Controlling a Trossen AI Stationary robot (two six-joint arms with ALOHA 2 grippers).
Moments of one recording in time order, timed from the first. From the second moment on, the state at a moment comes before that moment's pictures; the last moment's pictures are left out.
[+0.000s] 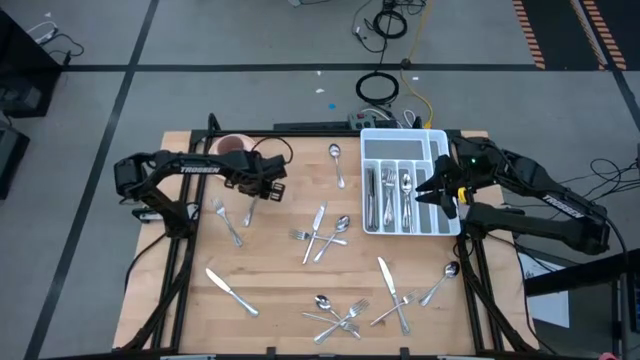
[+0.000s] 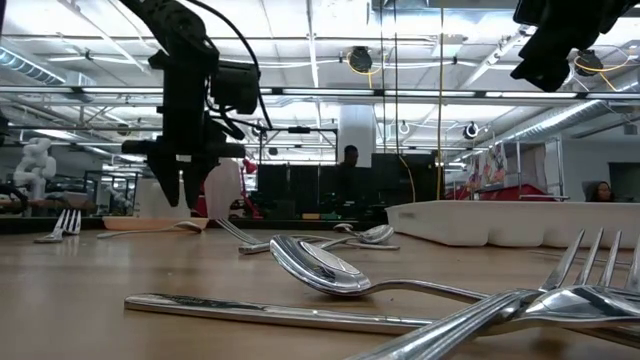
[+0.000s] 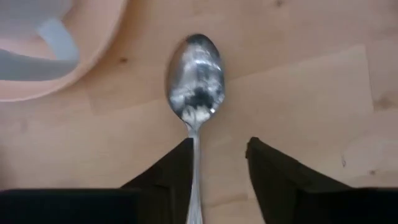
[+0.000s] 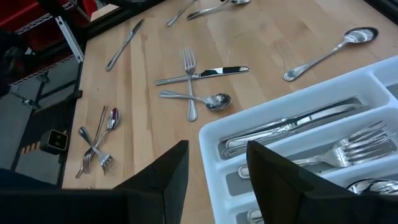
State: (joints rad) left arm 0.37 1.57 0.95 -0.88 -0.14 -0.93; right arm -0.50 0.63 0.83 -0.89 -0.44 0.12
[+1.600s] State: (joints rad) left arm 0.34 1.41 0.91 0.19 0.12 -0.88; right arm -0.50 0.63 0.83 -0.79 -0.34 -0.04
